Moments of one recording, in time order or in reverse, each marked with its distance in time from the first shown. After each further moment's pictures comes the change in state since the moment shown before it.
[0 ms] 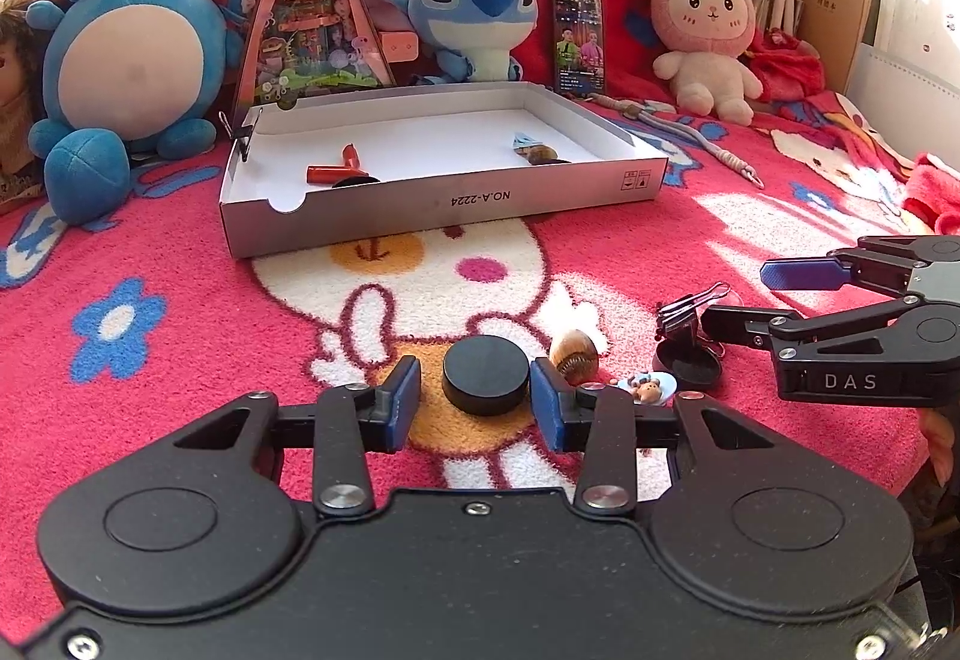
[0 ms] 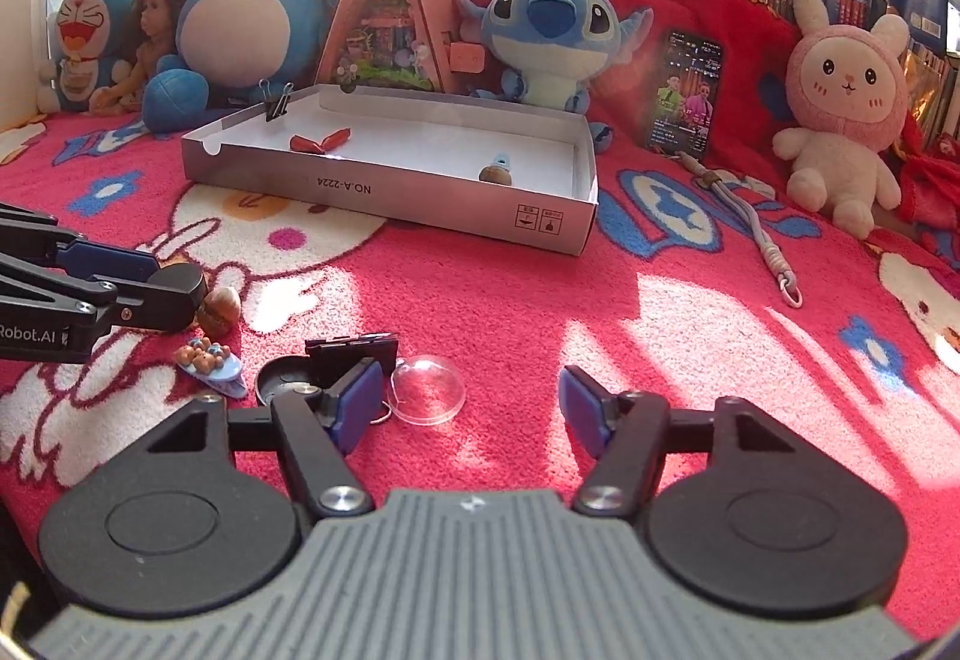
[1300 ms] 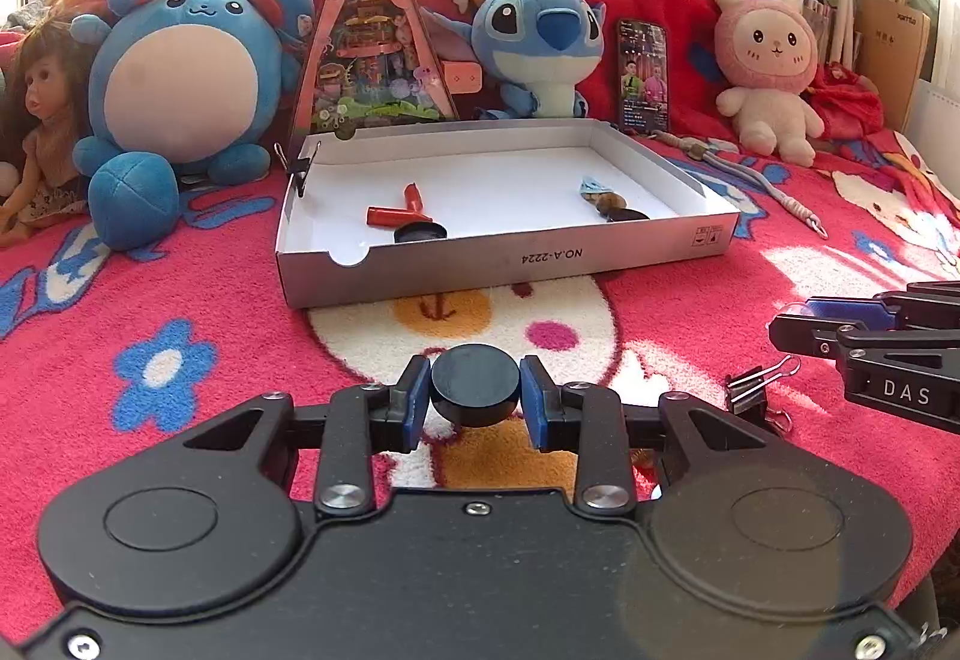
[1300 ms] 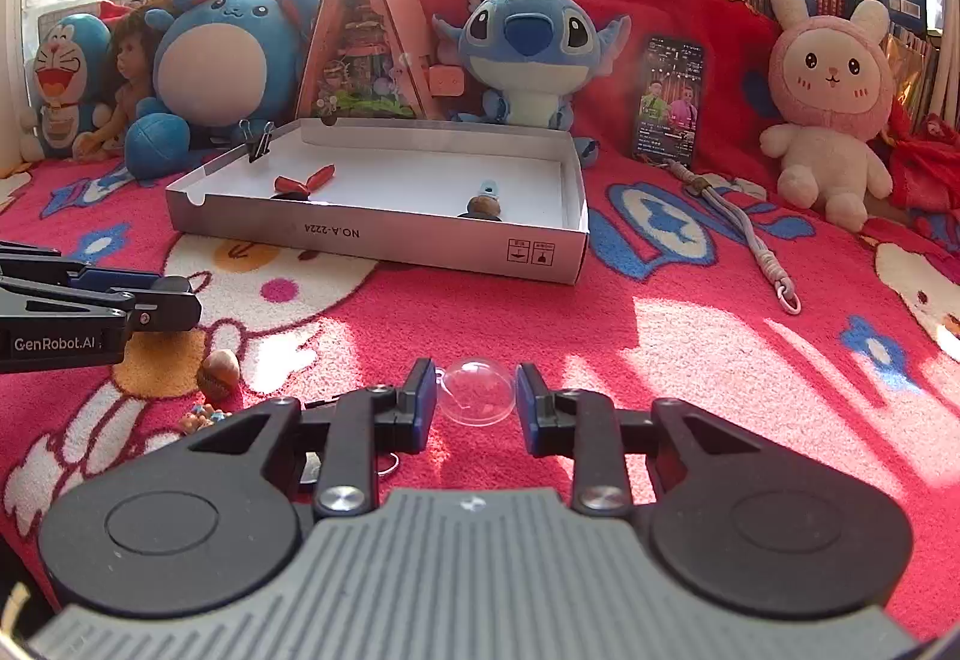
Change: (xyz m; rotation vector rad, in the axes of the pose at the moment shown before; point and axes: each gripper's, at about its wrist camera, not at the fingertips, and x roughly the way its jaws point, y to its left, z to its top) left arm 0.012 0.014 0.025 -0.052 -0.047 0.106; right arm 0.004 -0.003 0.019 0.081 -0.028 -0.001
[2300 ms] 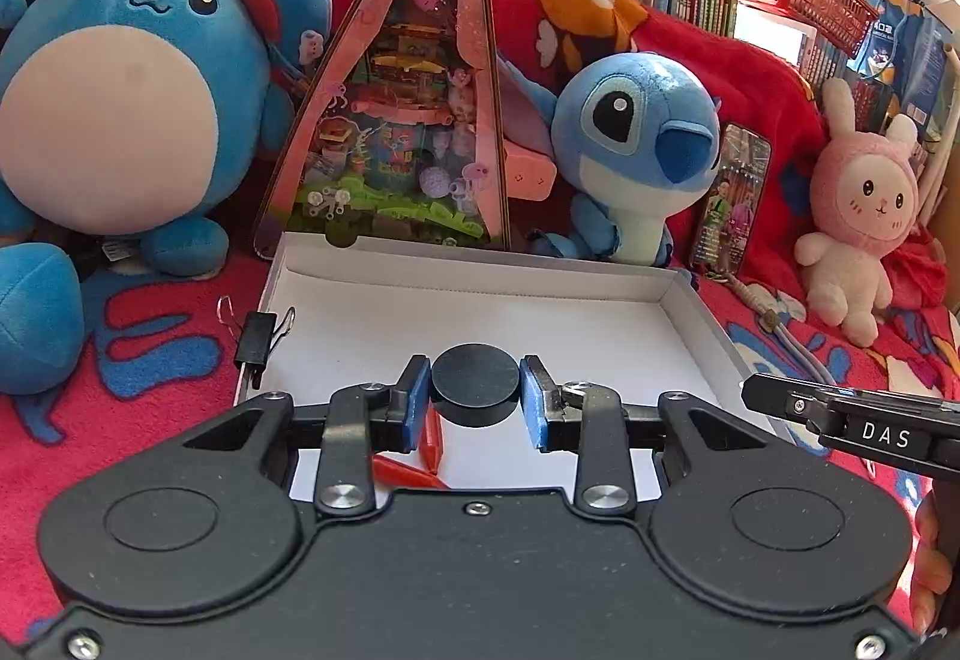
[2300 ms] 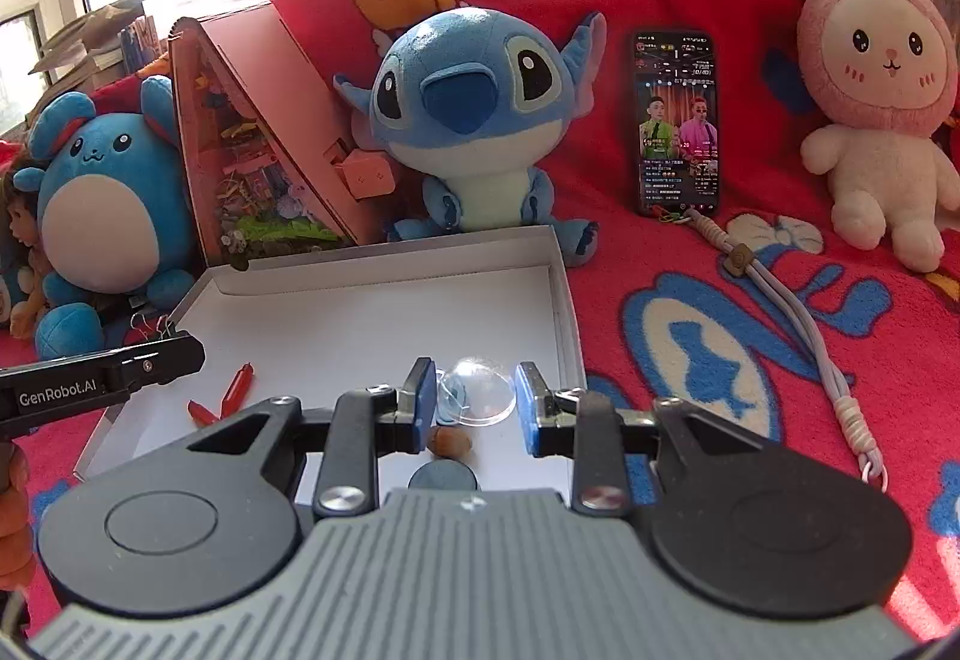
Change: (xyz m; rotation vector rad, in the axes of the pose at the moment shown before) left arm 0.143 0.053 0.141 -0.235 0.047 -0.046; right arm 0.126 -0.044 0.132 0.220 0.091 0.037
